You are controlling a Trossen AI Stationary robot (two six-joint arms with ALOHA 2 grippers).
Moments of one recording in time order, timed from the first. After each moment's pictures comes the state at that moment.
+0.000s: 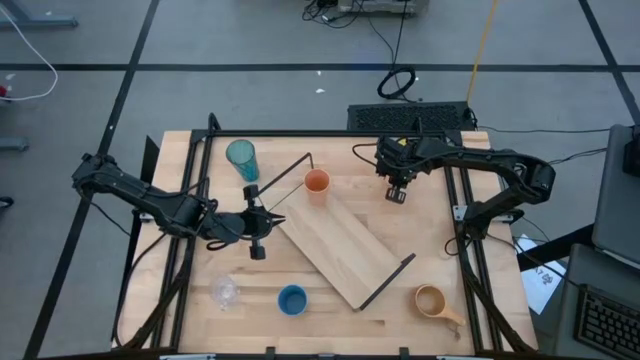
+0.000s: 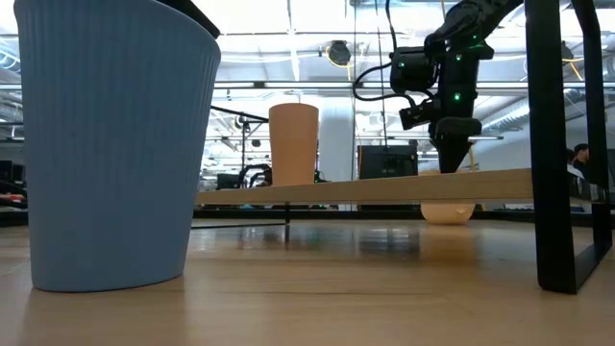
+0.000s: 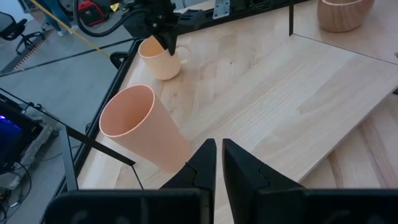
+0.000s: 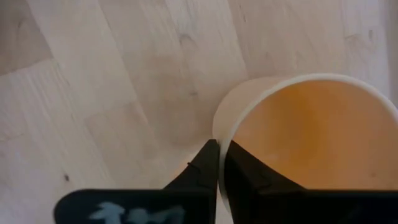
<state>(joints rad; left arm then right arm) -0.37 1.13 0.87 -0.34 -0.57 0.00 -0.49 1.47 0.97 -0.87 0.10 -0.18</state>
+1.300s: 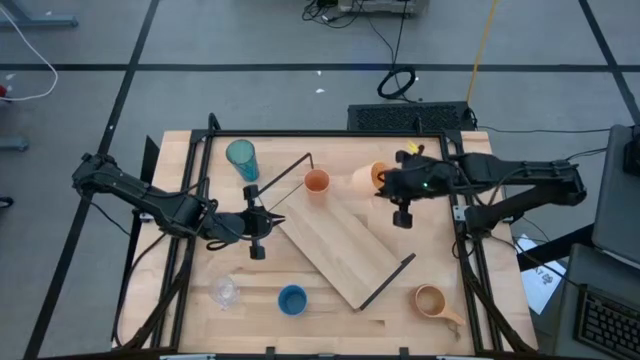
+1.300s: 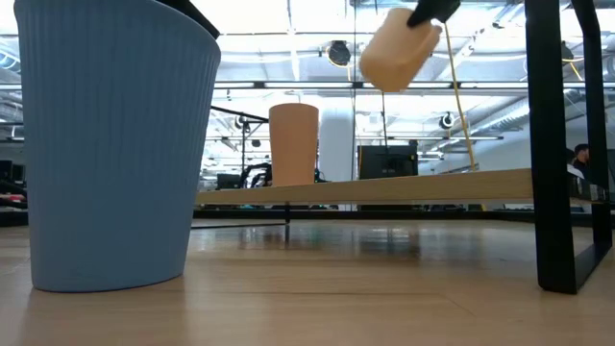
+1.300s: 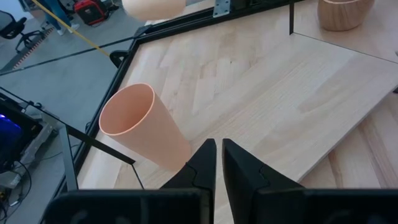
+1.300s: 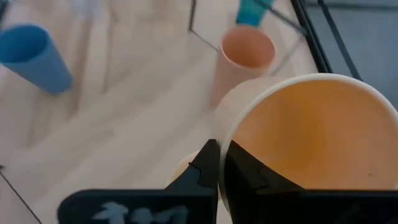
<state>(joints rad) -0.37 1.13 0.87 -0.35 -0.57 0.00 0.04 1.17 1.25 -0.86 0.16 0.02</state>
